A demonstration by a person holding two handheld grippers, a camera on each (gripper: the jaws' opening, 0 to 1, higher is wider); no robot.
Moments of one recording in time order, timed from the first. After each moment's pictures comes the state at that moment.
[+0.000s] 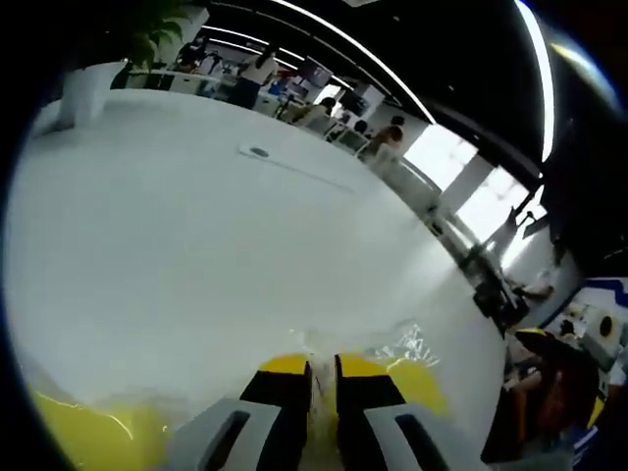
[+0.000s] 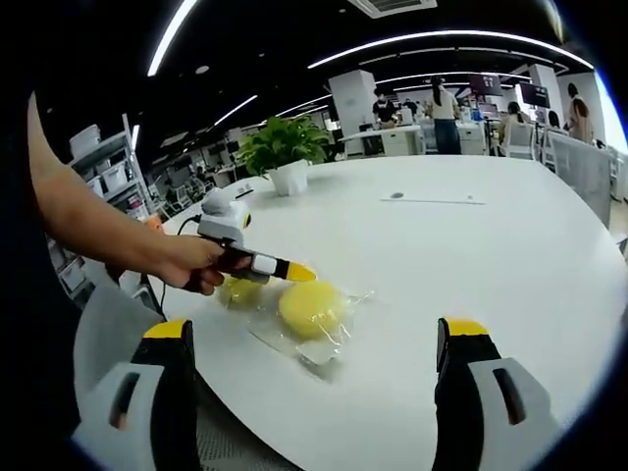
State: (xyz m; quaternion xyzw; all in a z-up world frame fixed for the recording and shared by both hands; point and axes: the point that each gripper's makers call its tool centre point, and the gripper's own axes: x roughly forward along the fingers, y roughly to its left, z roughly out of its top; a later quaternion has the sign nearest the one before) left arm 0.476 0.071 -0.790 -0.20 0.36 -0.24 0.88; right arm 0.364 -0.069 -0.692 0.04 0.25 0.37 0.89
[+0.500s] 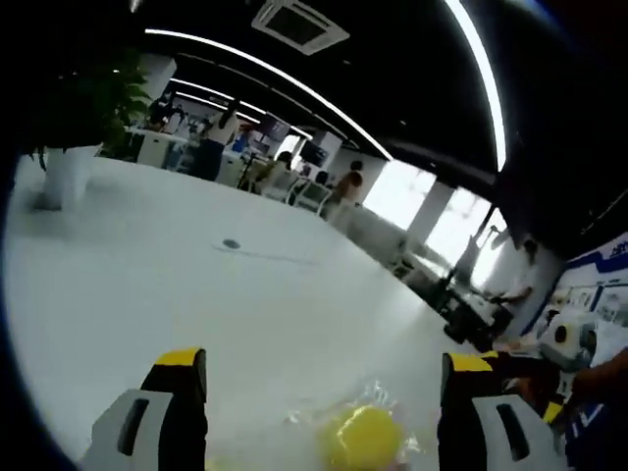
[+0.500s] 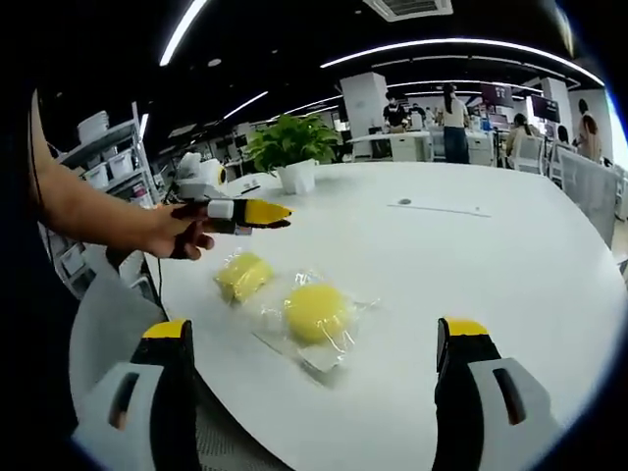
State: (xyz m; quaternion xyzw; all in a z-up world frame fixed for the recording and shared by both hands) left arm 0.476 0.110 -0.679 -0.16 0.20 -0.31 0.92; right arm 0.366 -0.058 -0.684 0.02 0.24 0.38 0.89
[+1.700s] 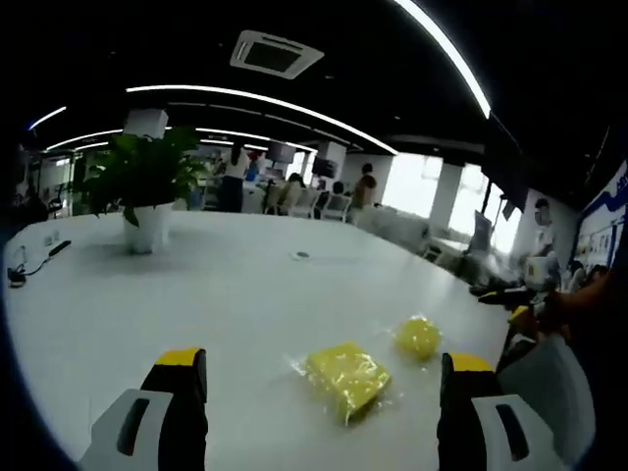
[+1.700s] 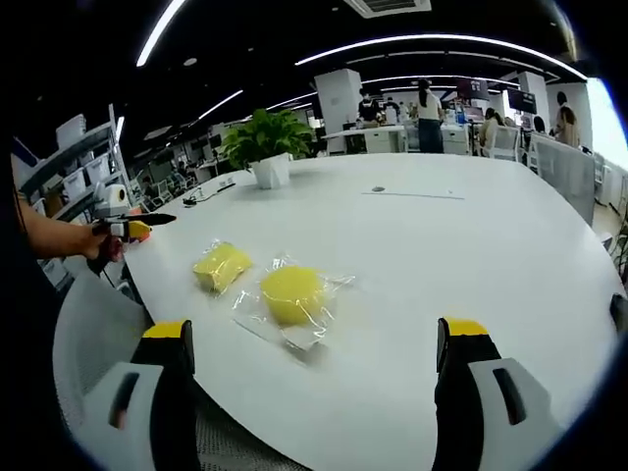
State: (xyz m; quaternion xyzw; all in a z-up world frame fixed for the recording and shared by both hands) left arm 0.363 0.275 -0.677 -0.09 0.19 -0.25 0.95; right arm 0.359 -0.088 -0.704 0.03 0.25 0.32 0.91
